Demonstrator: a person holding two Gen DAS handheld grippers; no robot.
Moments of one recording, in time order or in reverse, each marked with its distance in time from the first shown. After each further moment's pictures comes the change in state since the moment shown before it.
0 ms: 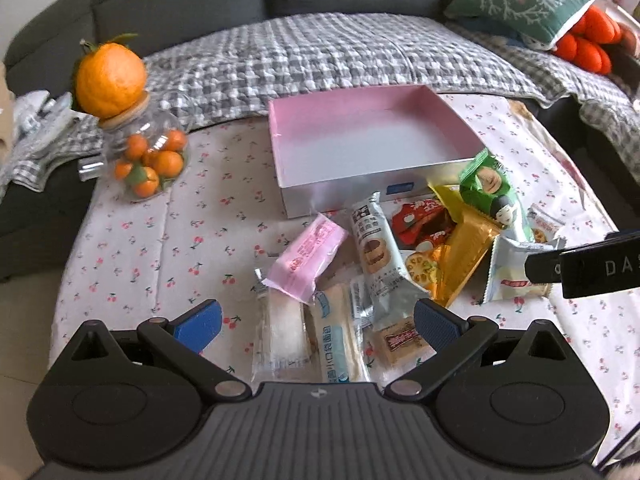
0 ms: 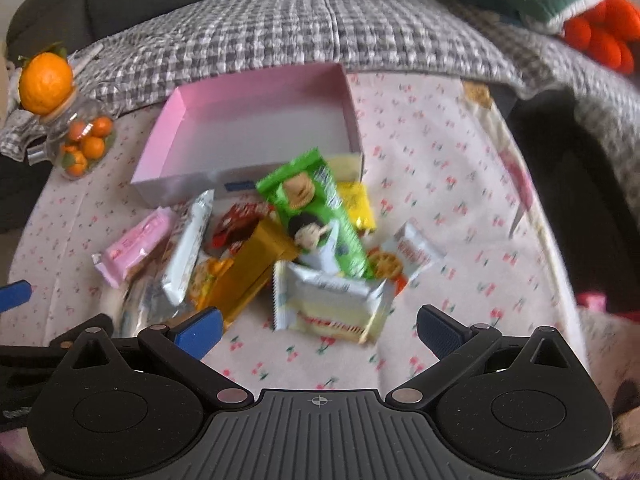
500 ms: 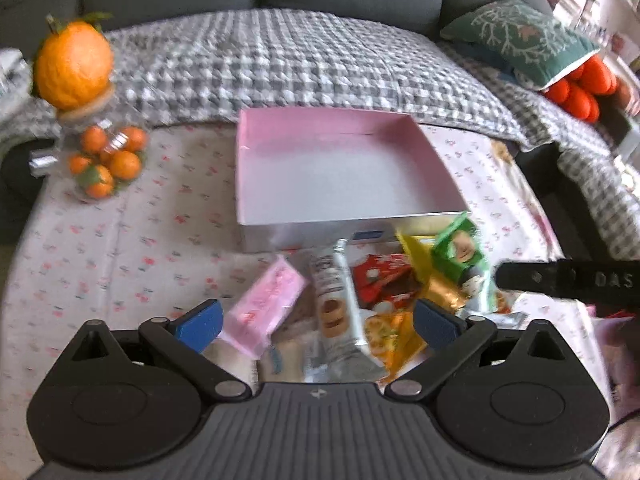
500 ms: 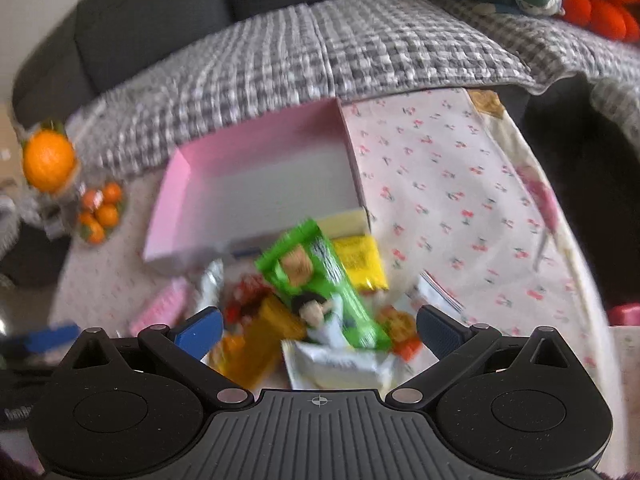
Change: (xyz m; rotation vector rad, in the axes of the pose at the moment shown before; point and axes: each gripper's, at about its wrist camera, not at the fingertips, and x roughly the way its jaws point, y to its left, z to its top) left arm 0.024 0.010 0.039 -0.132 0.024 -0.181; right arm 0.015 -0.034 0.040 0.157 -0.061 0.161
